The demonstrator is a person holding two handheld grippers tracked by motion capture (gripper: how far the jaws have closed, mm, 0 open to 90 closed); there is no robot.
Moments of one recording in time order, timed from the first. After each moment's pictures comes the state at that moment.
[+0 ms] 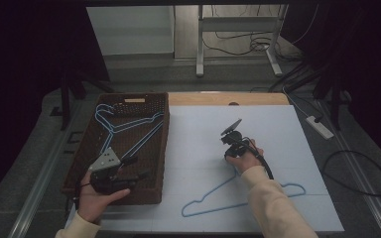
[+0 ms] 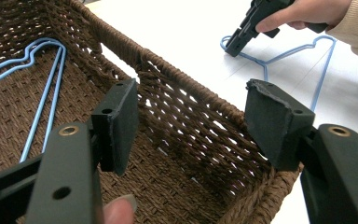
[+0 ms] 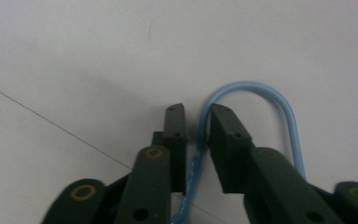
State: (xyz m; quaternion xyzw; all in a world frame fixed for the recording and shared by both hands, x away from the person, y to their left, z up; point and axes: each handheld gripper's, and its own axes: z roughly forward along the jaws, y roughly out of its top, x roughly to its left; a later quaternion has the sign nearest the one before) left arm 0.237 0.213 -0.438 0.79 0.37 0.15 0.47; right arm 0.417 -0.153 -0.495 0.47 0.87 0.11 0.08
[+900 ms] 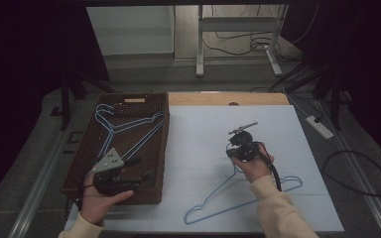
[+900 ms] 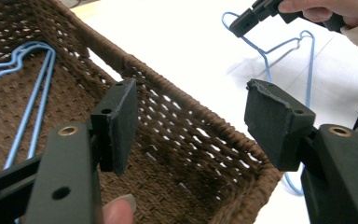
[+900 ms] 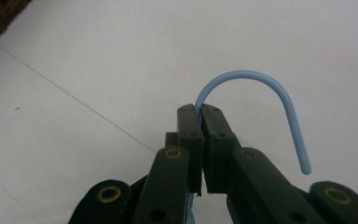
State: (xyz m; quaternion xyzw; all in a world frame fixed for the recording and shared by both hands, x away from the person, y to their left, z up) left arm 0.234 0.200 -0.435 0.79 0.37 0.14 0.47; right arm 0.377 -0.170 -0.457 0.44 0.85 0.26 0.12
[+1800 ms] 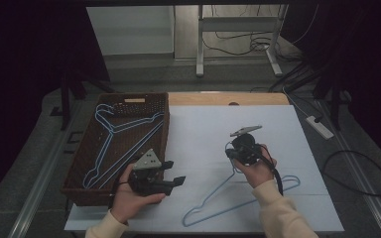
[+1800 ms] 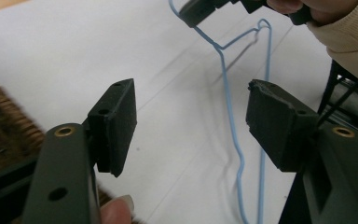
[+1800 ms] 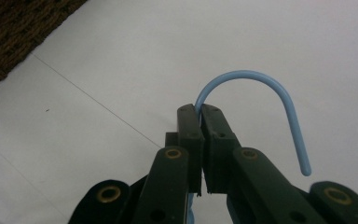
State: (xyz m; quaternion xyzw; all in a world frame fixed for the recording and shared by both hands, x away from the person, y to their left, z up) left arm 0.249 0.122 -0.435 0.82 0.33 0.08 0.46; right arm 0.359 -0.172 -0.446 0.41 0.85 0.30 0.14
